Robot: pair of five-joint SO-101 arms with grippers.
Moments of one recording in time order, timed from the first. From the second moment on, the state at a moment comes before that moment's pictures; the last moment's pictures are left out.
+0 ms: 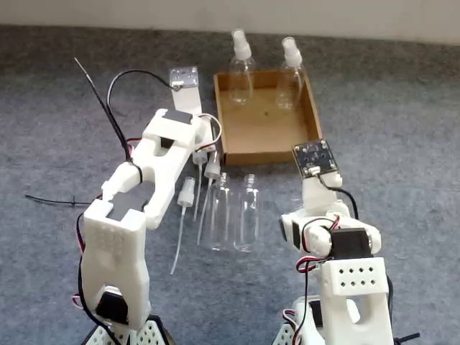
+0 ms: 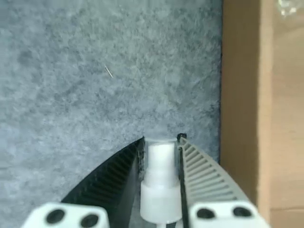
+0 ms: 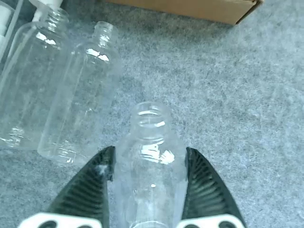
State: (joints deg) left arm 8.8 31.3 -5.1 48.8 27.2; right arm -8.2 -60.0 56.7 71.5 12.7
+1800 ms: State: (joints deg) left arm 28.1 -34.5 -2.0 48.6 15.2; right arm -35.0 -100.8 85.8 26.3 4.7
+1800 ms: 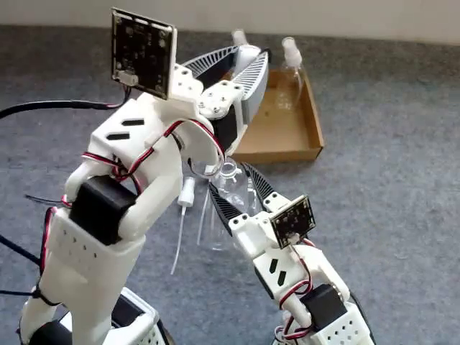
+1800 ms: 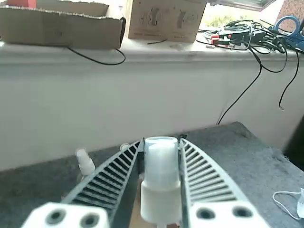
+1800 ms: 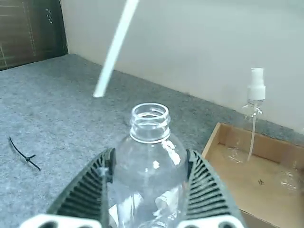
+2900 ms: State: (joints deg) left arm 32.5 -34.6 12.6 36.9 9.8; right arm -35.0 -103.0 85.8 28.4 4.7
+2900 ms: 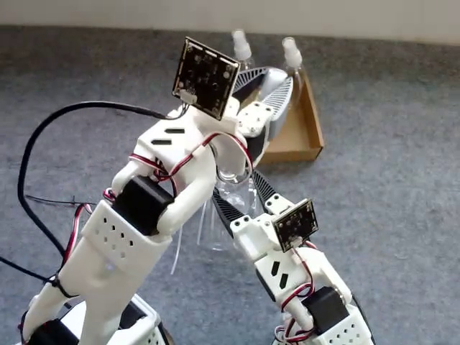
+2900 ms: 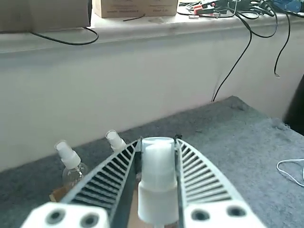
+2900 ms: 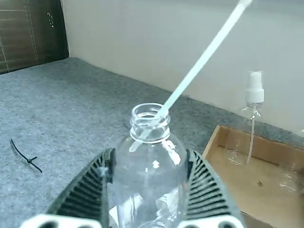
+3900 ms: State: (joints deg) left arm 29.3 -53.4 28.7 54.8 2.4; right arm -33.8 -103.0 85.8 28.4 4.6
